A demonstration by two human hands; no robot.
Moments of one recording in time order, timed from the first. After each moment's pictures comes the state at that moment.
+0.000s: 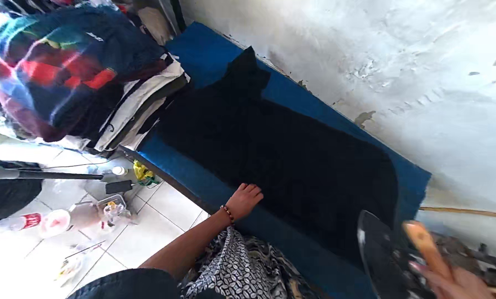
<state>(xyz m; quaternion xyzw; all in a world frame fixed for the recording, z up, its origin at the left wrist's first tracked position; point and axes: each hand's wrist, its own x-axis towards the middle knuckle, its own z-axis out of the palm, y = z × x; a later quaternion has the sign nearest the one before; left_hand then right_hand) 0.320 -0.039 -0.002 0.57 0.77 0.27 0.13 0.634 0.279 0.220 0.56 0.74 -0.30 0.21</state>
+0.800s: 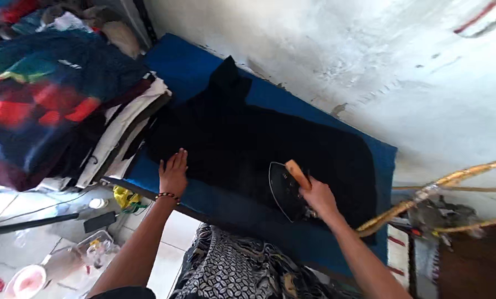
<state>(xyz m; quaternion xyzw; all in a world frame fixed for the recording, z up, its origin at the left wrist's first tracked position) 0.149 -0.142 -0.002 0.31 0.94 0.09 0.14 0.423 0.164 0.123 0.50 0.81 -0.23 0.21</state>
